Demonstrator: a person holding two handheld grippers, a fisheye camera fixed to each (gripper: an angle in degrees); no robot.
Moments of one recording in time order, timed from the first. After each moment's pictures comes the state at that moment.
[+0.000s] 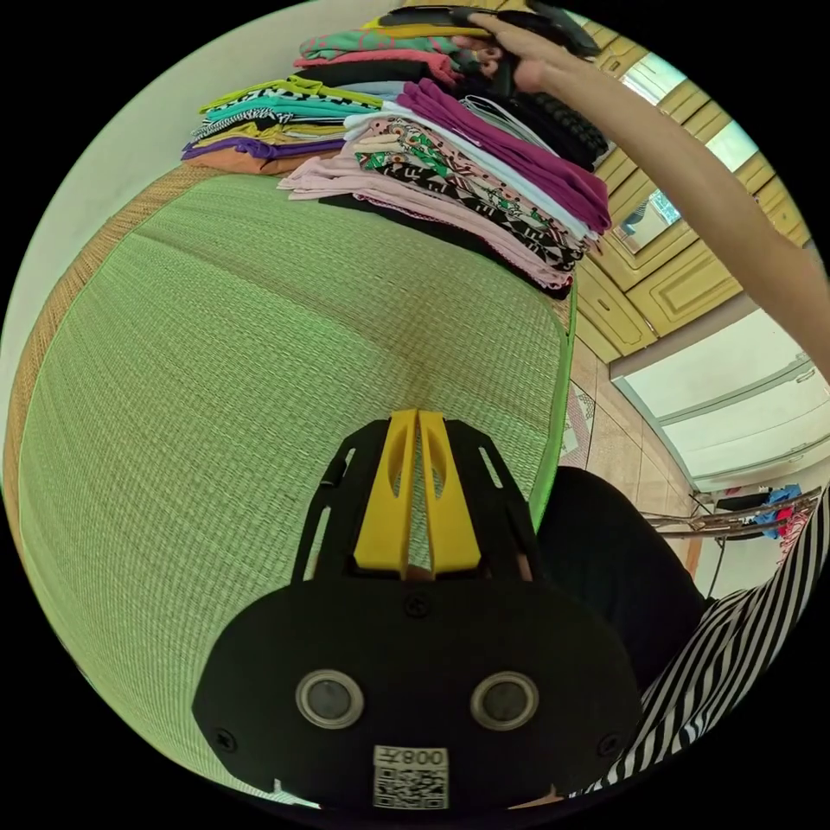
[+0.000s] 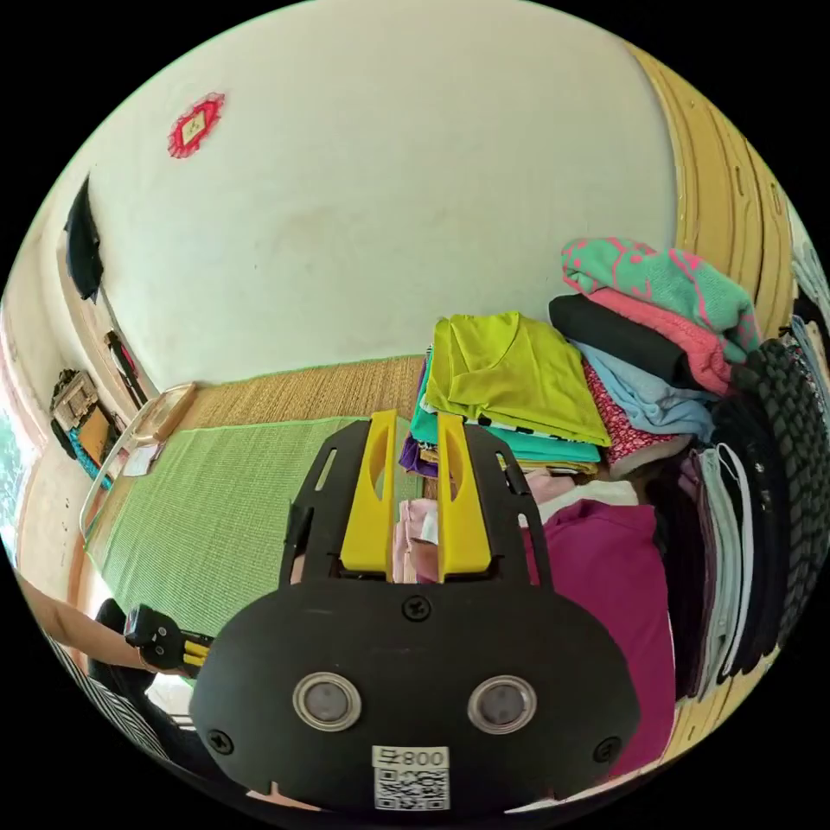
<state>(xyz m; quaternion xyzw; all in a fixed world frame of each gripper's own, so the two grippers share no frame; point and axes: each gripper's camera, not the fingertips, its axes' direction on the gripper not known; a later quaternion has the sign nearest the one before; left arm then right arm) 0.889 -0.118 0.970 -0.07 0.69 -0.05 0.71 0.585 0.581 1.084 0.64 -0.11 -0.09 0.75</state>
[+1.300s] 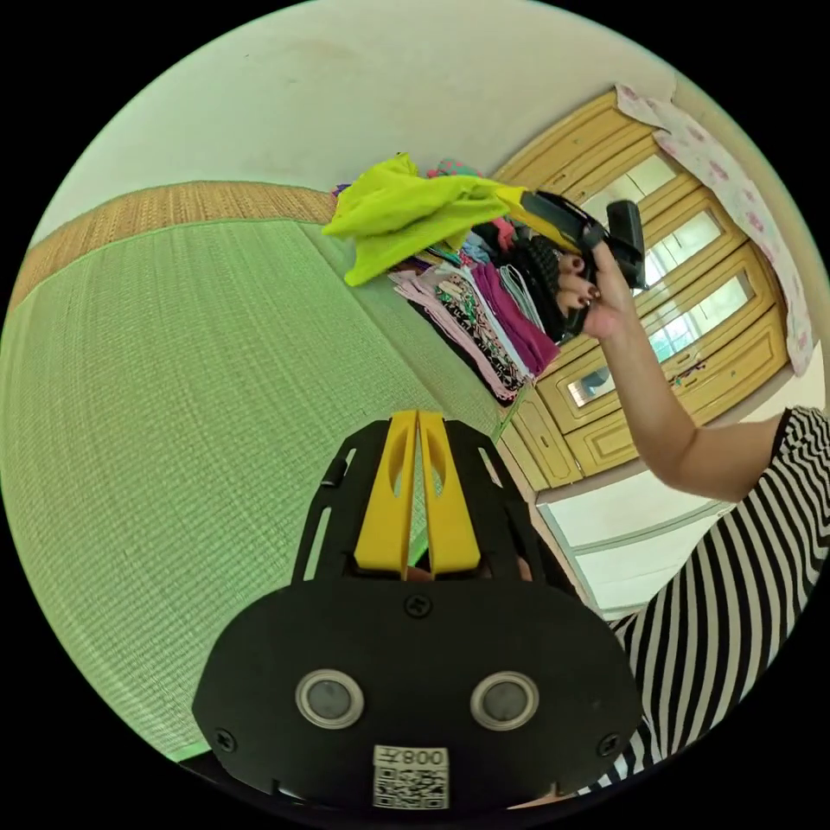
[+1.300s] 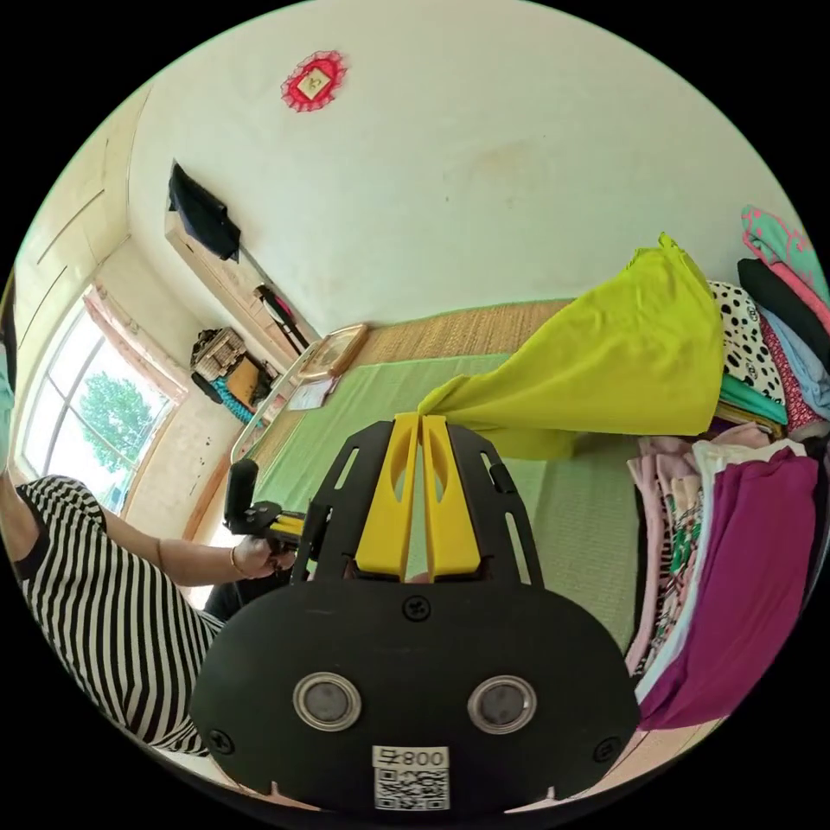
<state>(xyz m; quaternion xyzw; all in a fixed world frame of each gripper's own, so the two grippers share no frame) 0.368 -0.026 0.880 -0.06 0.72 -0.33 0.61 0.544 0.619 1.123 0.52 -0.26 -0.29 0.76</state>
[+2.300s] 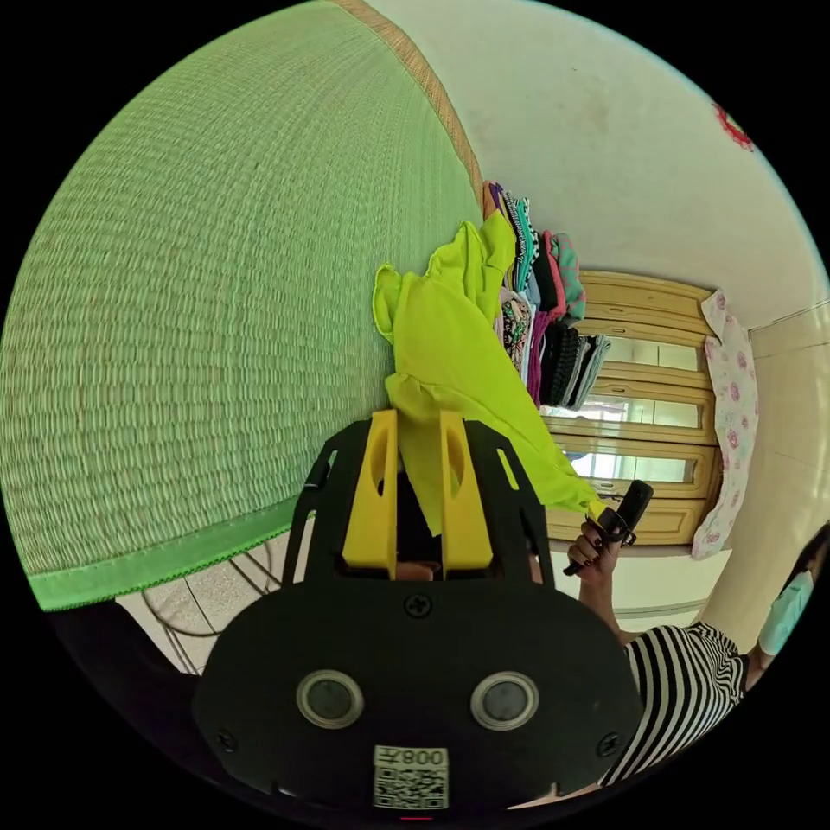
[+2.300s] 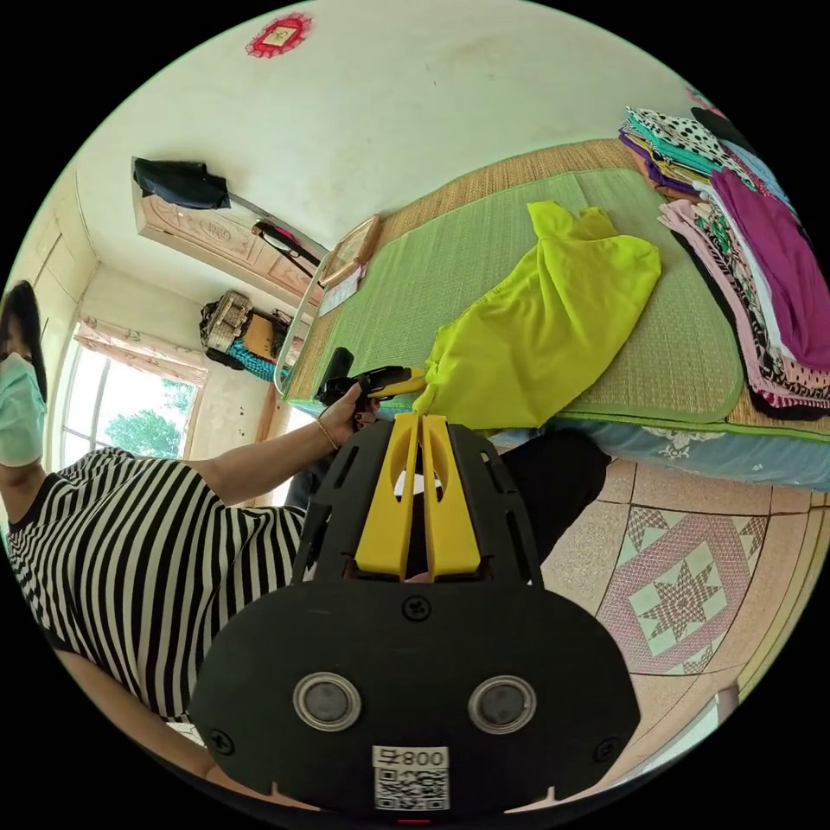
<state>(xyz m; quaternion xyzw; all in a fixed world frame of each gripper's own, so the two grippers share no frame) 0.220 0.055 0.834 -0.22 0.75 -0.50 0.37 0.566 0.636 1.344 0.38 -0.31 -0.24 0.84</state>
